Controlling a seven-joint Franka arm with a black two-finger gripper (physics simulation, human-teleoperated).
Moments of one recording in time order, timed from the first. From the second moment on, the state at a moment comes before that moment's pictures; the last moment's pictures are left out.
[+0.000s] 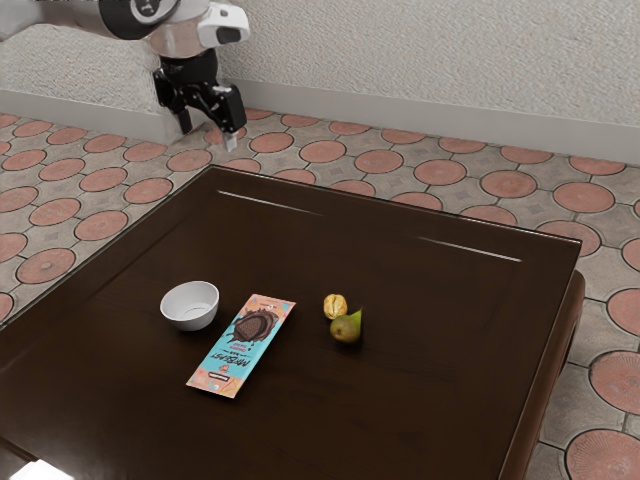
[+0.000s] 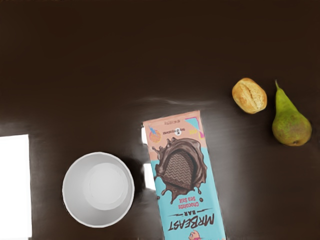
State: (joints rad) arm -0.30 0.10 0.25 -1.42 0.08 1.63 0.05
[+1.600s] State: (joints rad) arm -0.31 0.69 0.13 -1.53 -0.32 2.14 0.05
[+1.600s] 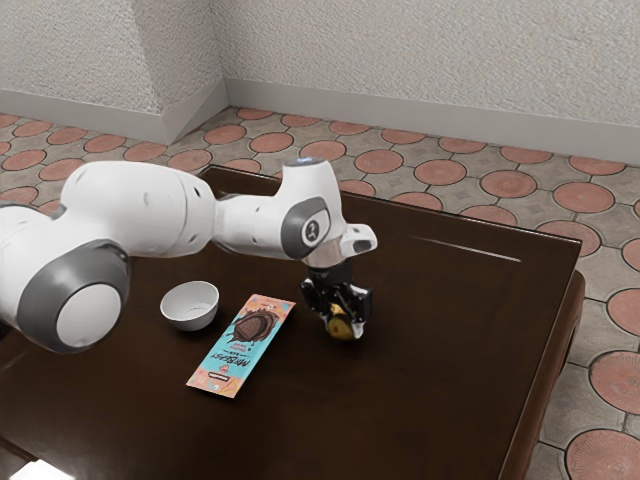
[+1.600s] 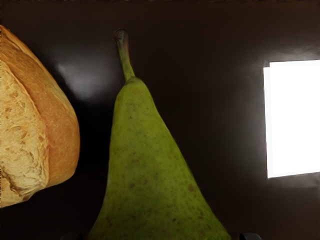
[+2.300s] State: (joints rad) arm -0.31 0.40 0.39 -1.61 -0.23 1.98 0.02
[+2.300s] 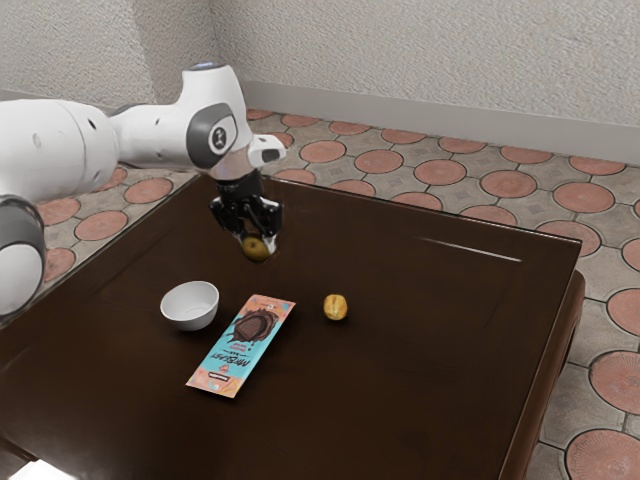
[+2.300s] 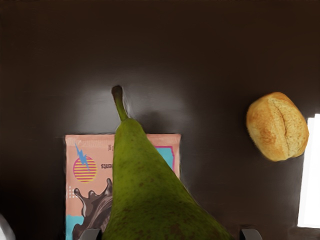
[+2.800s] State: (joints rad) arm -0.30 0.34 0.52 -1.82 -0.18 1.93 0.02
